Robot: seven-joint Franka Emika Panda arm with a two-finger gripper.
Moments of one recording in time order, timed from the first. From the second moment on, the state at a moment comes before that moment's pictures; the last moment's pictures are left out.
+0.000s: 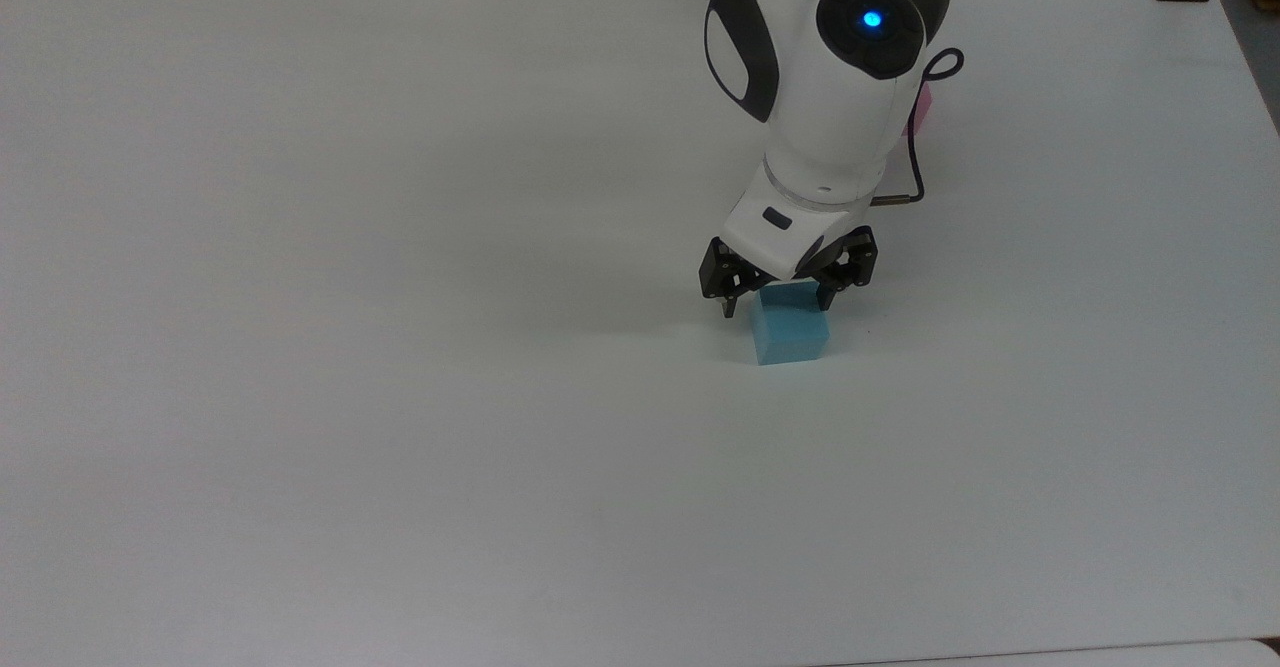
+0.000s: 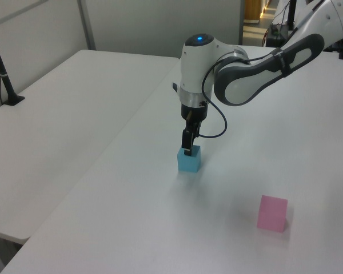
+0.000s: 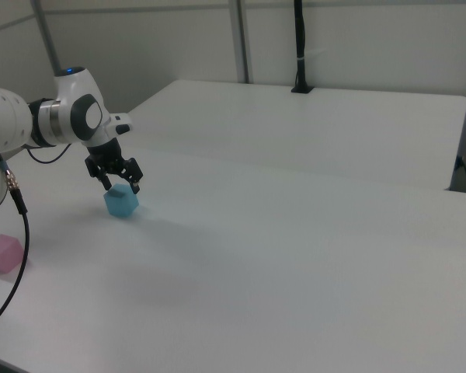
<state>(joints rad) 0.28 0.58 0.10 -1.45 -0.15 2.13 0.30</state>
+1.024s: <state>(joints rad) 0.31 0.64 0.10 -1.45 -0.18 2.16 0.32</state>
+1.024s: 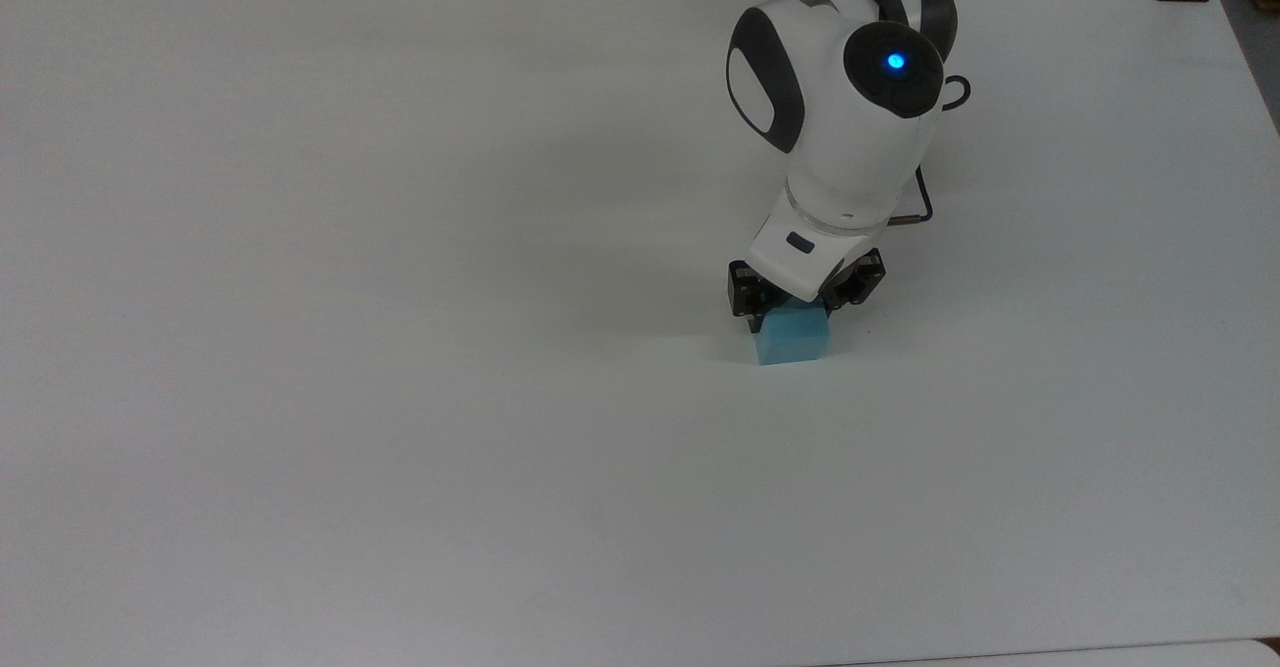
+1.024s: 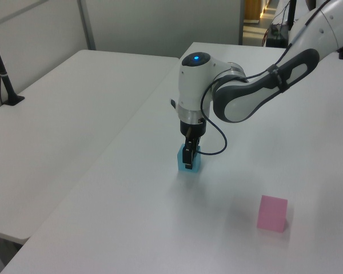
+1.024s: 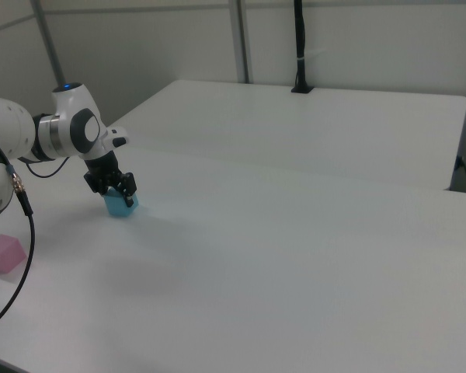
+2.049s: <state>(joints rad) 0.31 0.37 0.10 -1.31 -0.17 1.86 0.32</state>
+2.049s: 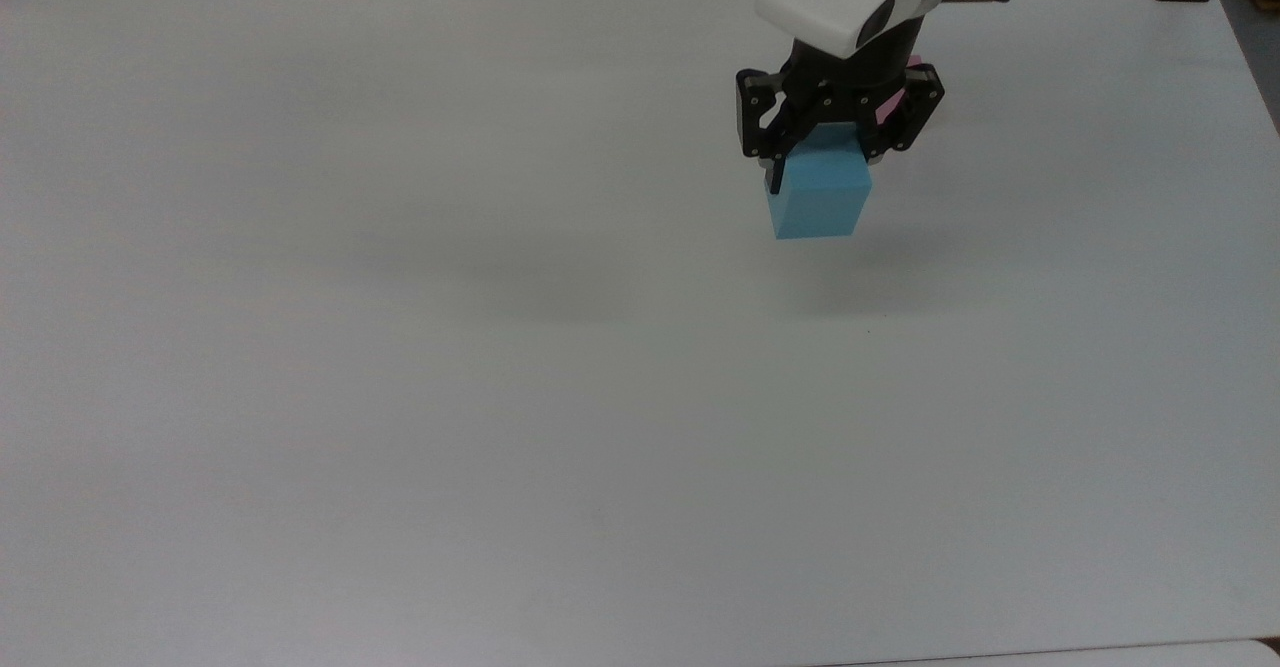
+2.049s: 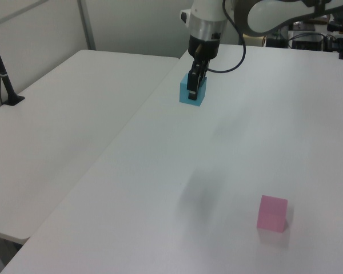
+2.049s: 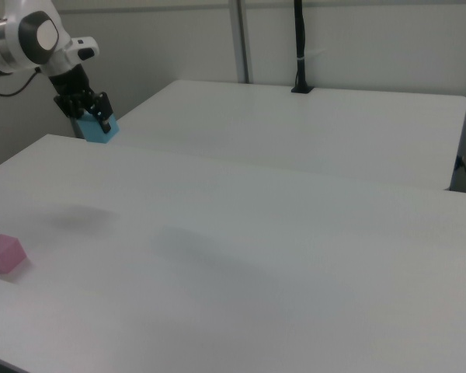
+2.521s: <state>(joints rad) 0.35 0.18 0.20 -1.52 -0.13 1.84 0.40</state>
